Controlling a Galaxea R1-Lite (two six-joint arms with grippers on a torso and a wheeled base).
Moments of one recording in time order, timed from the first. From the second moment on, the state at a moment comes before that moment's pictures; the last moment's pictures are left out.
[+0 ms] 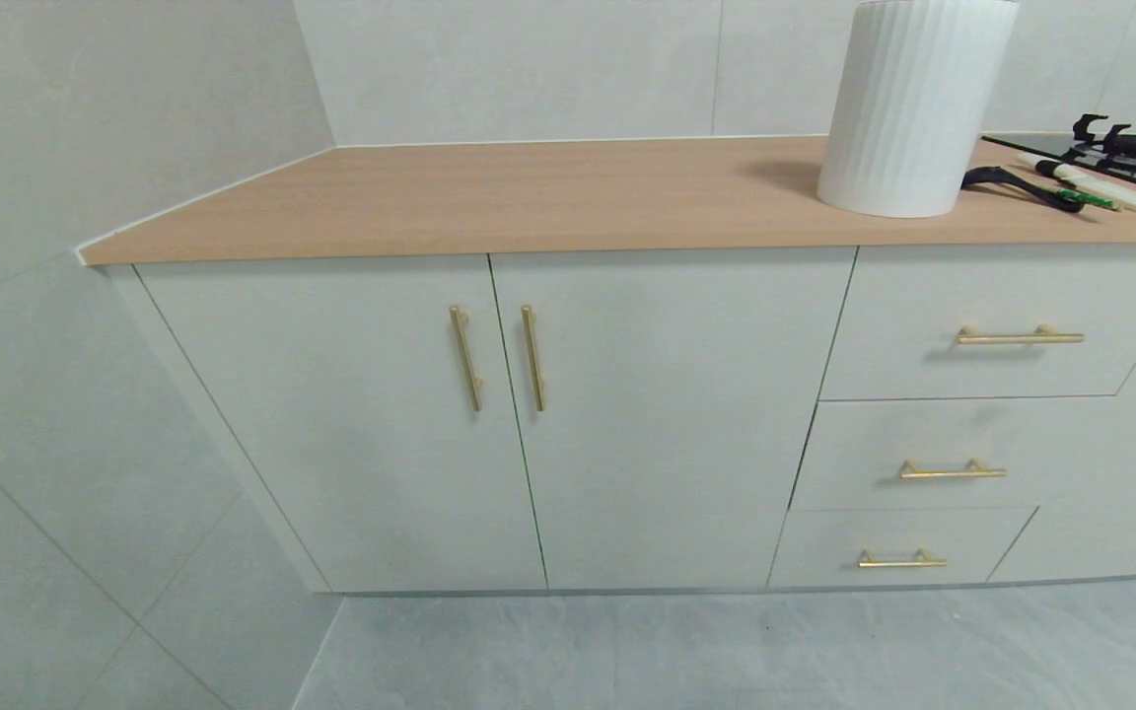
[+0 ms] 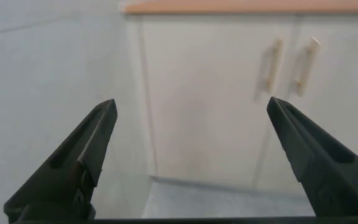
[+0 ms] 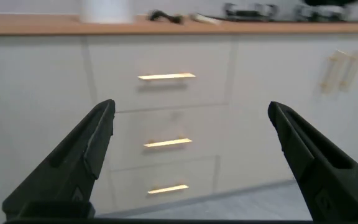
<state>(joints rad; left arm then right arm) -0.11 0.11 -0.27 -0.05 0.31 0.05 0.02 0.07 -0.24 -0.12 -0.29 -0.09</state>
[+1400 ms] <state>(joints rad) 0.00 0.00 0.00 0.00 0.01 0.02 0.00 0.00 0.00 -0.01 -0.01 -0.01</state>
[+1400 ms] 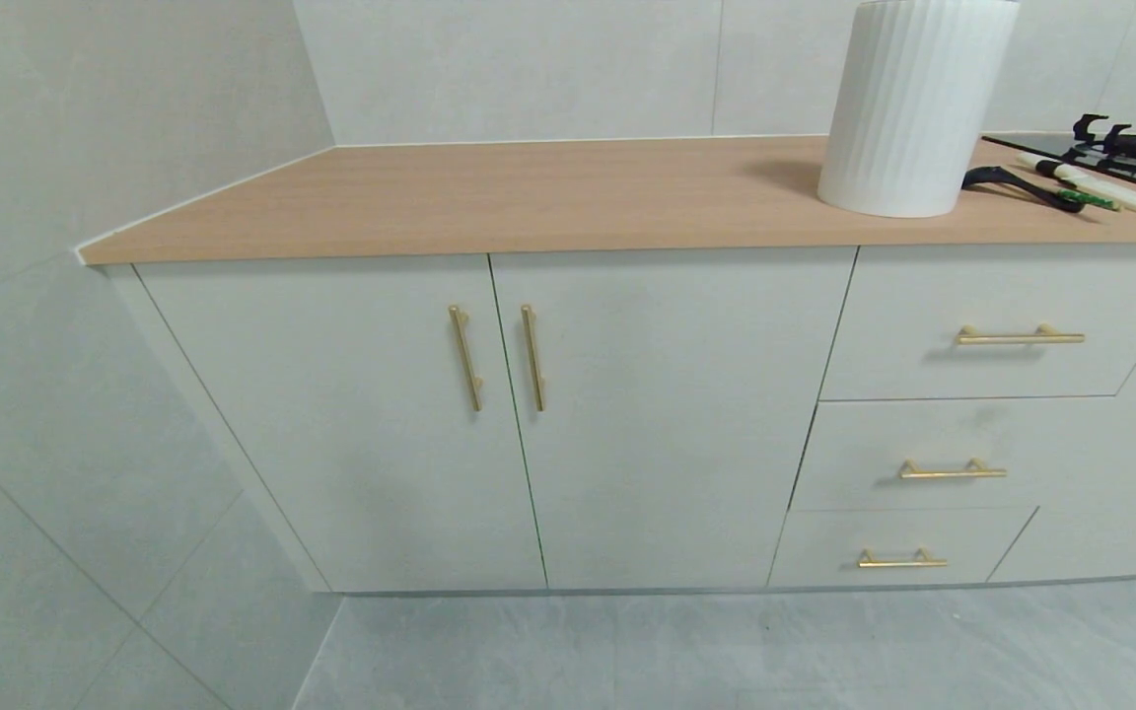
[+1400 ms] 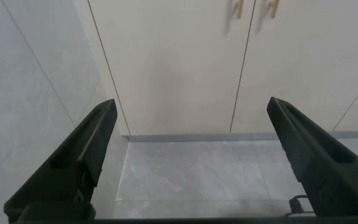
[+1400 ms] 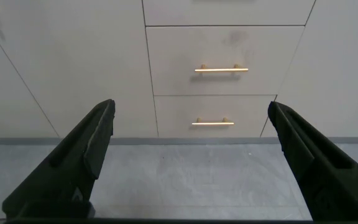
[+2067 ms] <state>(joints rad) 0.00 0.00 0.00 0.00 0.01 0.00 0.00 0.00 0.00 -0.01 -0.01 -0.01</state>
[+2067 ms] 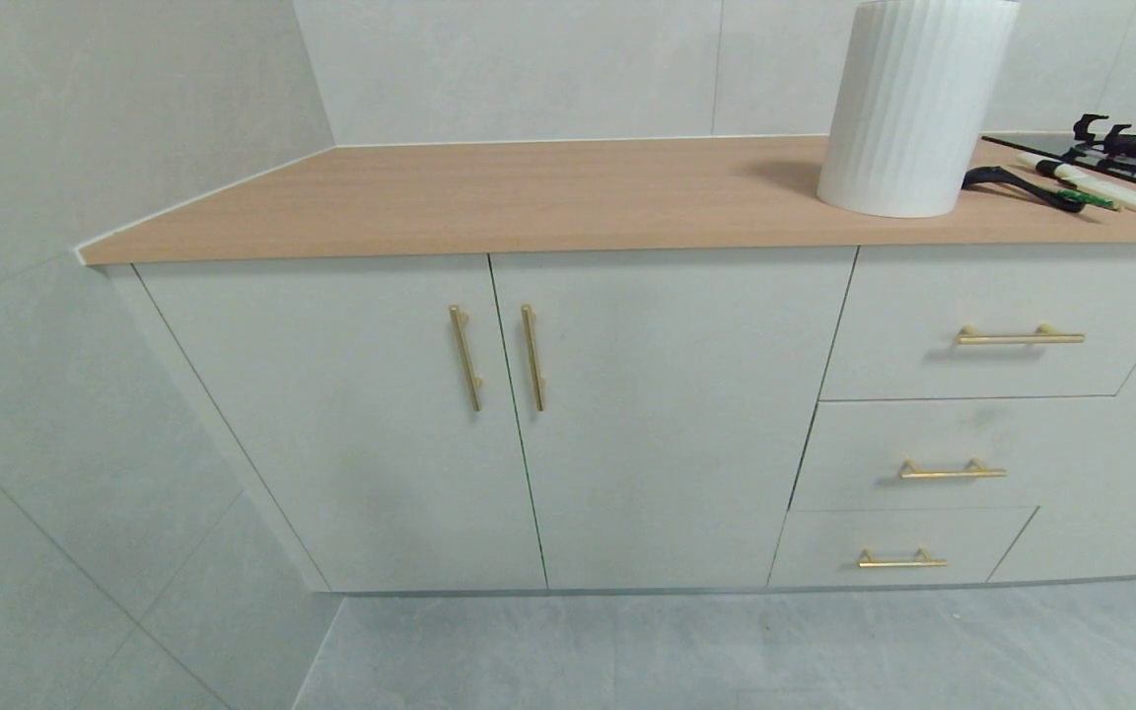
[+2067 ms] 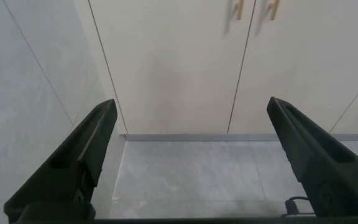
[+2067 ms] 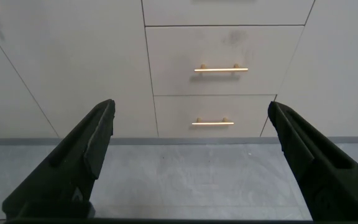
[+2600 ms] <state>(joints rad) 0.00 0.00 0.00 0.00 0.01 0.00 0.00 0.00 0.00 -0.01 -0.01 0.00</state>
